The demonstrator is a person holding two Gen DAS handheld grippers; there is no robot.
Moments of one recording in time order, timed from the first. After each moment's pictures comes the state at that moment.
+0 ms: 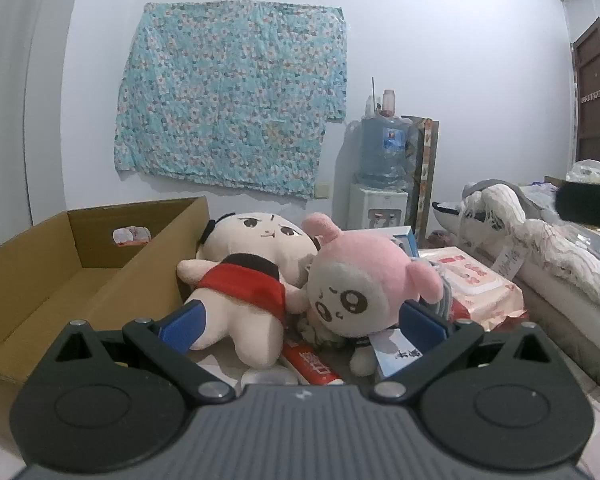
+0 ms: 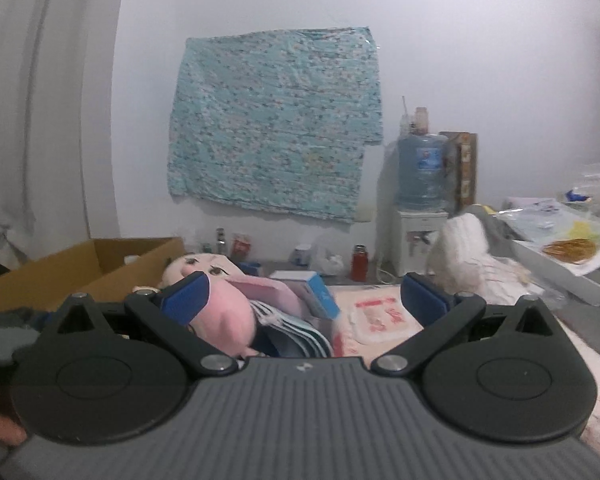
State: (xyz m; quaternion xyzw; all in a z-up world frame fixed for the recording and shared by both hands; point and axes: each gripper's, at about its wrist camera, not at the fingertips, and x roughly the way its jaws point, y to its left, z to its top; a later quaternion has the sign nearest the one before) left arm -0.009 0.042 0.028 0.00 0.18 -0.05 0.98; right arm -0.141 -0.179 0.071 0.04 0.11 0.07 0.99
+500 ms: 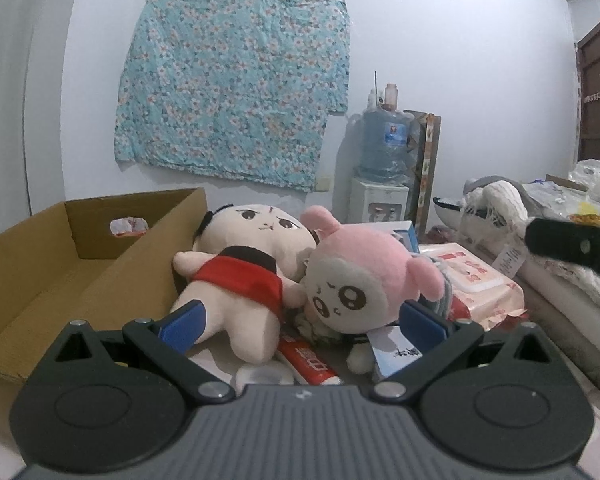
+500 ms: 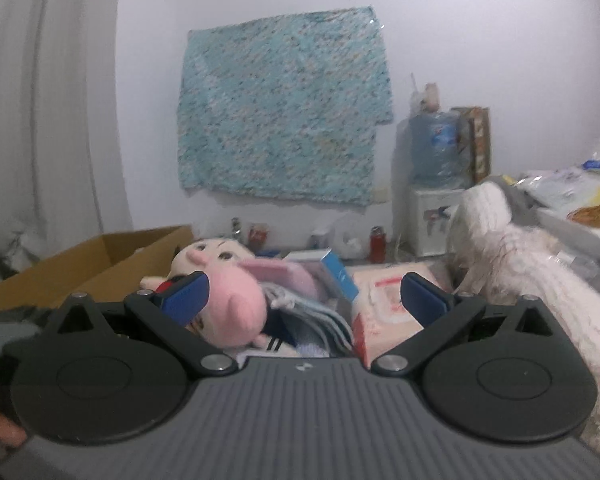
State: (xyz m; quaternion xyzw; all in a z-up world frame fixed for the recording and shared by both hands) left arm -0.006 0.042 0.028 0.00 0.19 -0.06 0.98; right arm -0.125 -0.181 0.047 0.07 0.13 0.09 0.98
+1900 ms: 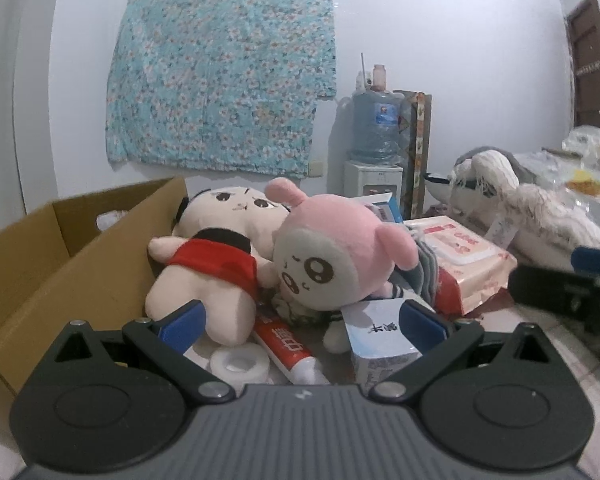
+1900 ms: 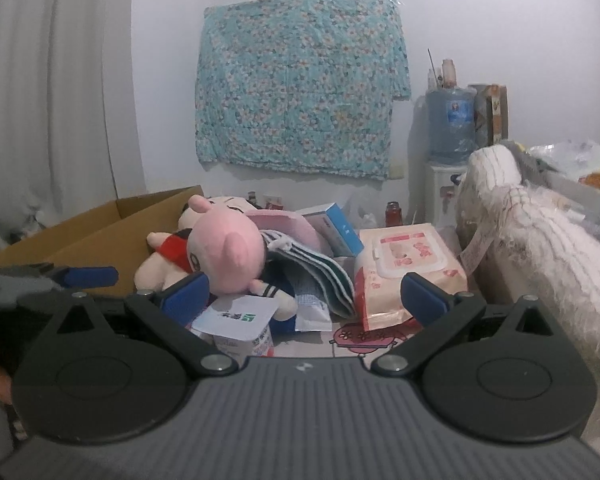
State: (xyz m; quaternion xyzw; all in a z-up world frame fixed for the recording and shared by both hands) left arm -0.004 0.013 0.010 0.03 0.21 -0.06 0.98; right arm -0.130 -0.194 0.012 0.07 0.16 0.13 0.98
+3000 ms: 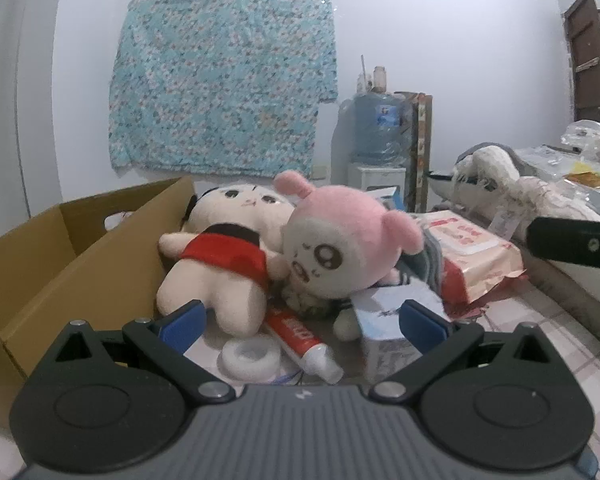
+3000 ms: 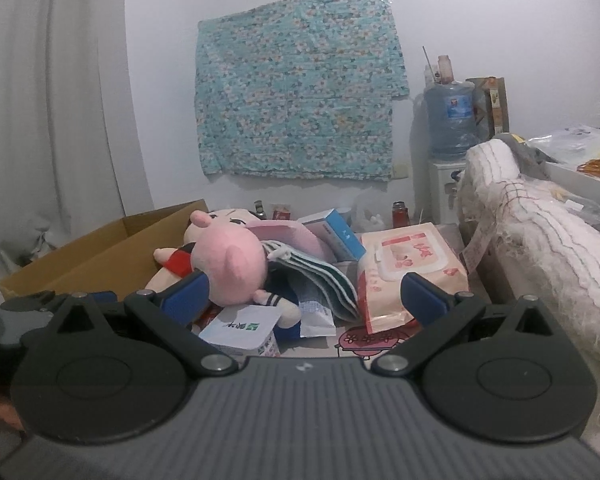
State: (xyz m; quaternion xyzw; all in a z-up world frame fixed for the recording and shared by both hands) left arm -0.015 0.018 0.005 0.04 0.20 -0.05 0.98; right arm -0.133 -0.204 0.016 0.10 0.16 0.13 0.97
